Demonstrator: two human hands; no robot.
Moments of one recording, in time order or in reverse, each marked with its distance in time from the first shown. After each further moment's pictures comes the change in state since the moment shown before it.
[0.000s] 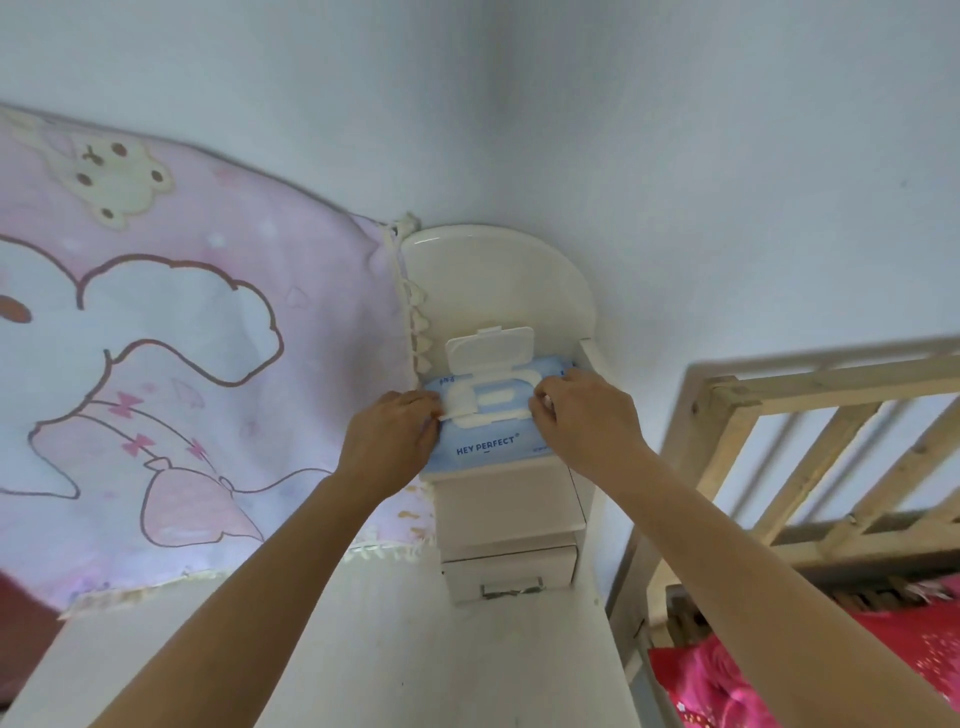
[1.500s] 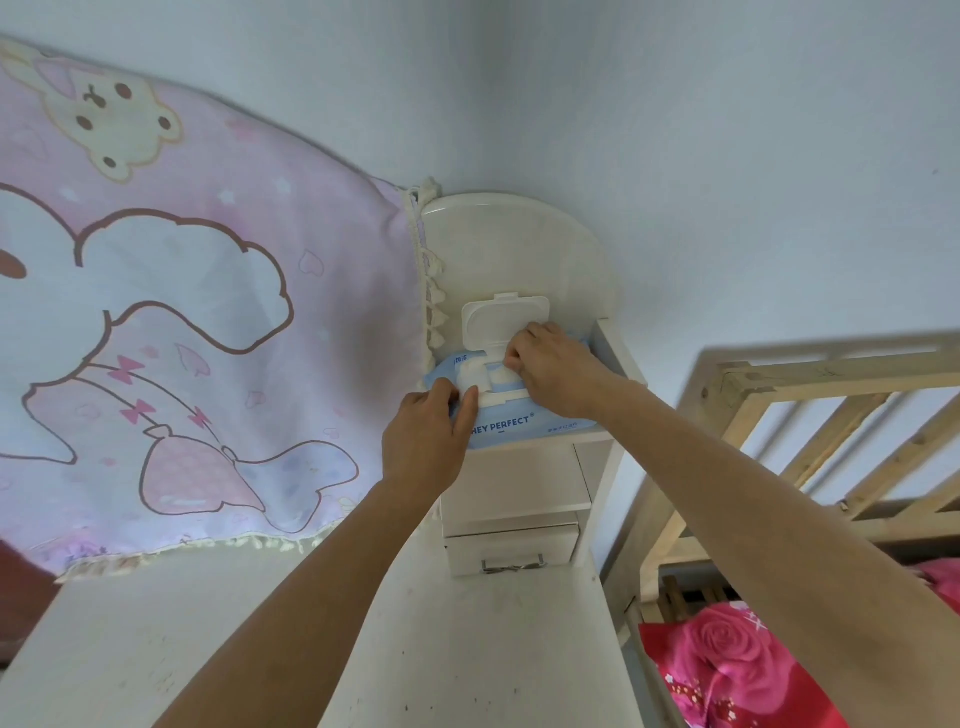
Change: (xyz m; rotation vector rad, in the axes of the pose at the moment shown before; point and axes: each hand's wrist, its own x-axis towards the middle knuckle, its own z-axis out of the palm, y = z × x) left_hand -0.018 0.029 0.033 -0.194 -0.013 -0.376; right_hand 0.059 -0.015 0.011 0.106 -0.268 -0.314
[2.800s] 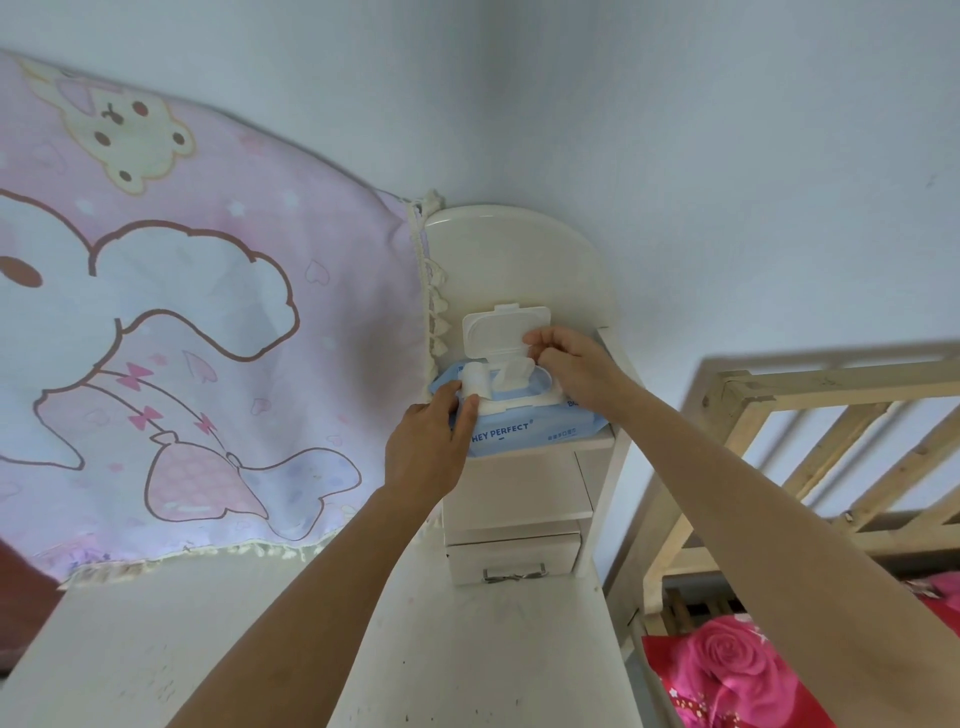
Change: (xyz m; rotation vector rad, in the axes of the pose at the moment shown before) left_hand 0.002 -0.002 0.003 -0.028 -0.078 -0.060; right_hand -0.007 0.016 0.004 0.985 0.125 0.364
